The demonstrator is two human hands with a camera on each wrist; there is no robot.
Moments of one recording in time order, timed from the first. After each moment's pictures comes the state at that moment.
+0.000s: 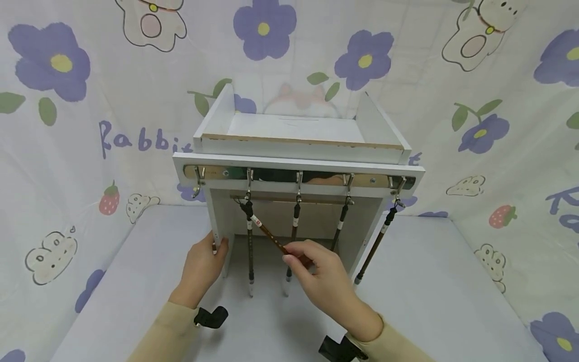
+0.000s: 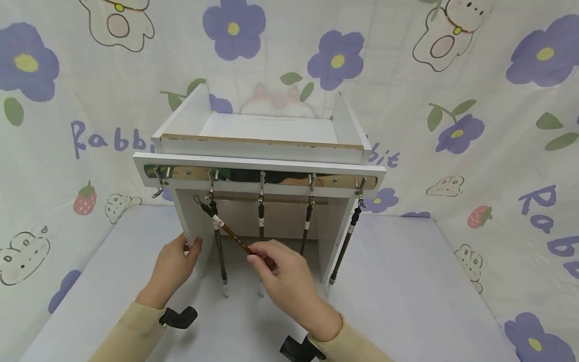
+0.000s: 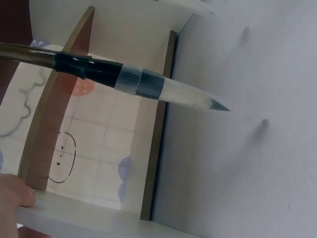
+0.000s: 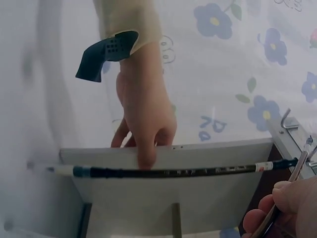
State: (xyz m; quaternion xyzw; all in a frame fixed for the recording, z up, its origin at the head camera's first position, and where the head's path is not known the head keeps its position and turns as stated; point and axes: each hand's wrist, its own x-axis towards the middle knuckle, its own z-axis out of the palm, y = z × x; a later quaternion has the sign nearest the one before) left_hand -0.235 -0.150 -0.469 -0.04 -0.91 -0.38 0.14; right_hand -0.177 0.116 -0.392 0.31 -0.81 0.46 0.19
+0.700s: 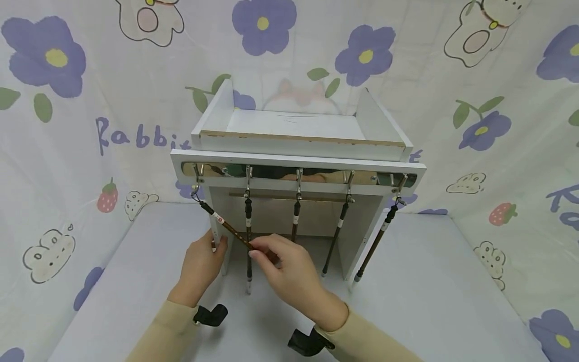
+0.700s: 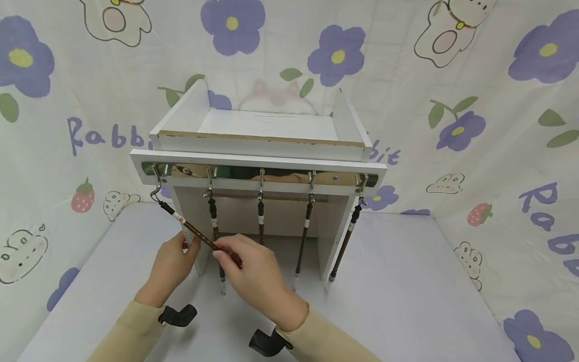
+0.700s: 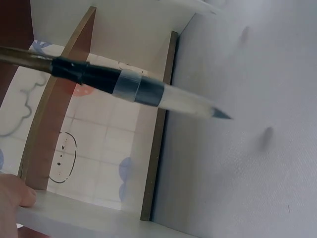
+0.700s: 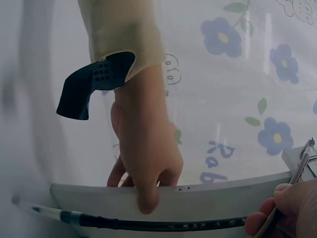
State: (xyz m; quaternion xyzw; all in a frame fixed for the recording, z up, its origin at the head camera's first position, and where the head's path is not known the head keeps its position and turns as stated) left_hand -0.234 -0.148 -0.467 -0.02 -0.92 -0.37 0.14; right_hand -0.181 0.066 -0.387 0.34 -0.80 0.46 0.18
